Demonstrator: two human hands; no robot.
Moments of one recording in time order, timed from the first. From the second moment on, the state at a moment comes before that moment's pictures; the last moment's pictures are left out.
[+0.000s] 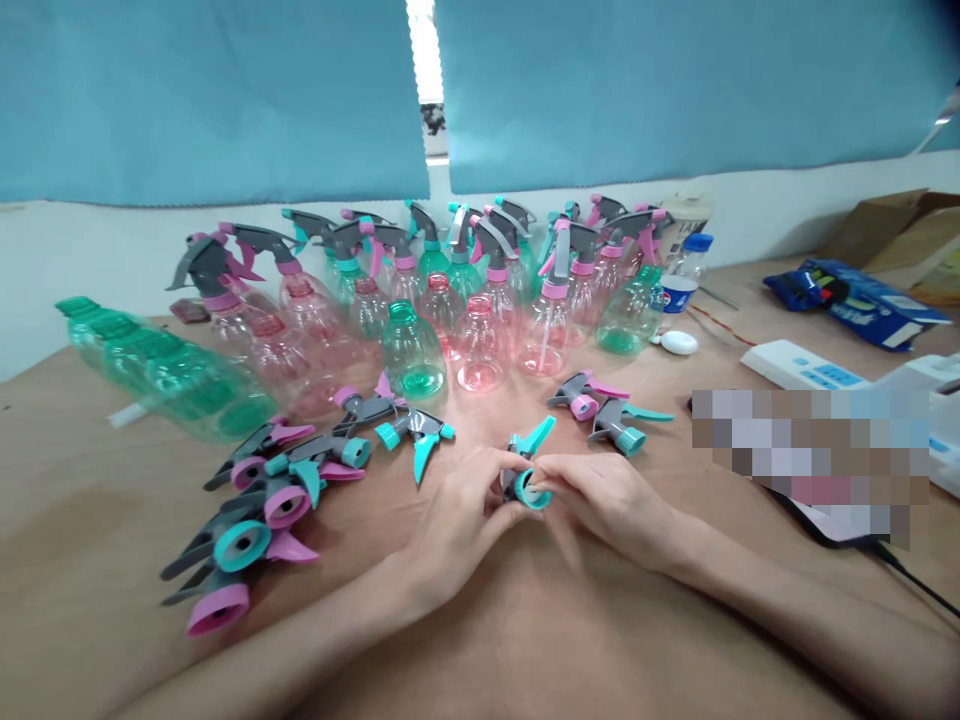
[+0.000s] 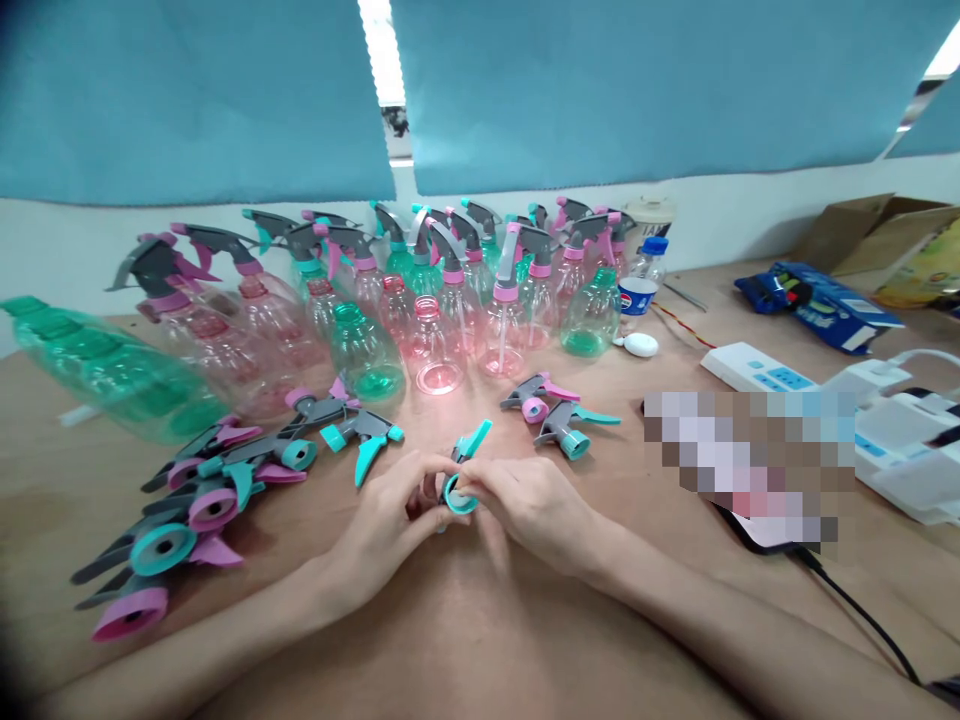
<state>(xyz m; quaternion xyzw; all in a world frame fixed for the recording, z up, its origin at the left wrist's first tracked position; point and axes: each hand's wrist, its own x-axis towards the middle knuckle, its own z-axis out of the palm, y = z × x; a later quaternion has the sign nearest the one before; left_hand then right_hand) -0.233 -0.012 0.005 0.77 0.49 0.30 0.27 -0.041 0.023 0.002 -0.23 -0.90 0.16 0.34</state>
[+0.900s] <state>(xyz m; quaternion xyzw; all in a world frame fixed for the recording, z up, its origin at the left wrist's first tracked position) -0.234 -0.011 0.010 0.67 0.51 0.37 0.39 -0.041 0.020 0.003 -0.21 -0.86 0.14 0.44</state>
